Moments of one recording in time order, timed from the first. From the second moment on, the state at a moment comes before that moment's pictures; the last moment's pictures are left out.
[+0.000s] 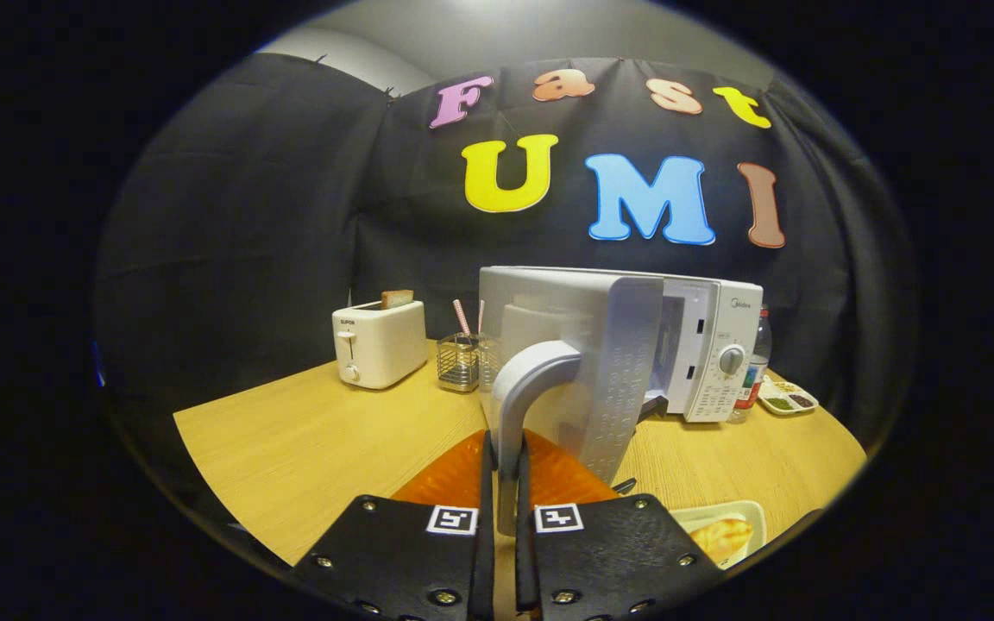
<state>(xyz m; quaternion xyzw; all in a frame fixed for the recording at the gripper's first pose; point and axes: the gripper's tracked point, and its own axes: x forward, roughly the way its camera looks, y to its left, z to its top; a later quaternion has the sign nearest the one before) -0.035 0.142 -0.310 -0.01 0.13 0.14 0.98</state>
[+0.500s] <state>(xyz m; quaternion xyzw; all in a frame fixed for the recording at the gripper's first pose) -0.057 0.234 -0.305 -0.01 0.10 0.02 0.99</state>
